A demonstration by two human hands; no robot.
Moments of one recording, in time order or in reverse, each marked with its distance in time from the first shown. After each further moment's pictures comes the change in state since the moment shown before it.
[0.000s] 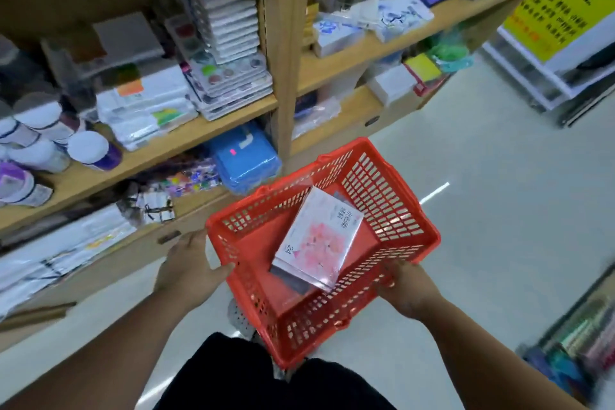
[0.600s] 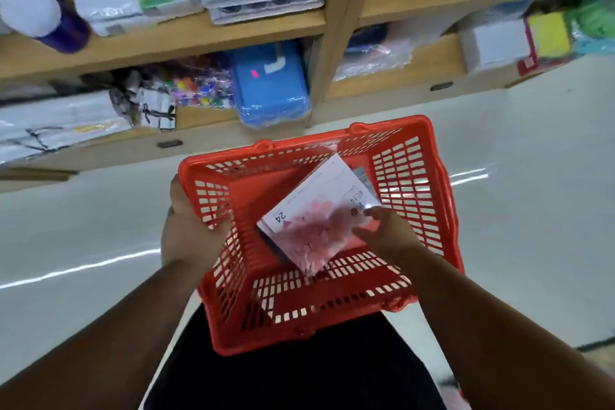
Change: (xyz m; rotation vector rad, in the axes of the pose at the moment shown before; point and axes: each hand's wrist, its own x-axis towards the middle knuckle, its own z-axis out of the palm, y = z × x) left_hand 0.006 0.059 0.079 -0.483 0.320 -0.518; right_hand 0.164 -0.029 -0.025 -0.084 -0.208 -0.080
